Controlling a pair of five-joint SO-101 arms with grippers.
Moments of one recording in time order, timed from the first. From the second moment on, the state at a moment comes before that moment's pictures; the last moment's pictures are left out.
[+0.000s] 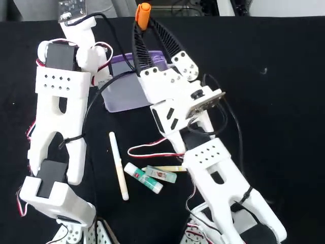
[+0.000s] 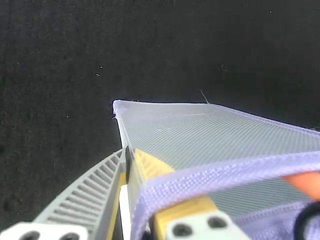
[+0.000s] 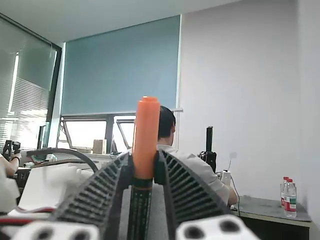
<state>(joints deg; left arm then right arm) 4.0 3.4 -34.2 100.3 19.4 -26.2 -33.2 51.3 -41.3 3.6</state>
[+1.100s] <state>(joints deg) -2.7 3.4 -34.2 100.4 19.8 -27.7 -51.9 46.7 -7.5 3.7</state>
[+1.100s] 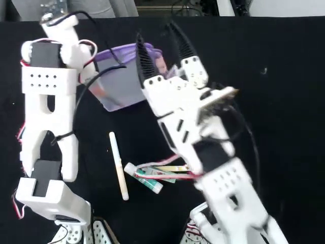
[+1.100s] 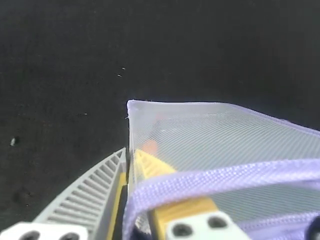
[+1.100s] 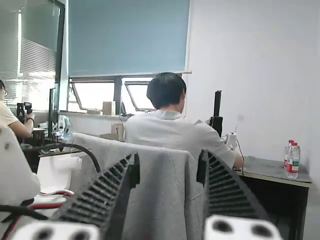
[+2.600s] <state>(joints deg) -16.4 3.4 -29.2 88.3 19.9 -51.6 -19.3 45.8 36.1 -14.2</state>
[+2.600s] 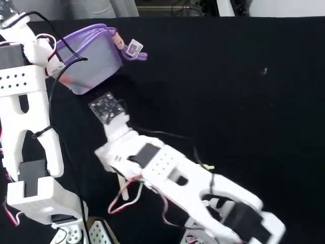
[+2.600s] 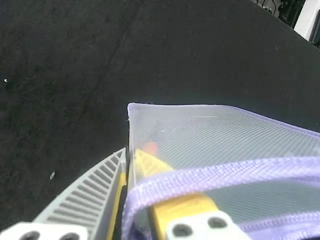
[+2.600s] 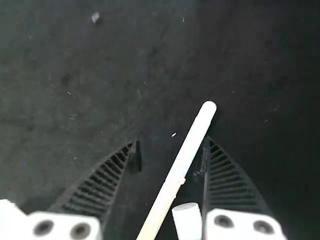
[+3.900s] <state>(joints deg) -16.4 3.3 -28.0 88.2 19.9 -47.7 24.1 7.0 59.6 -19.2</state>
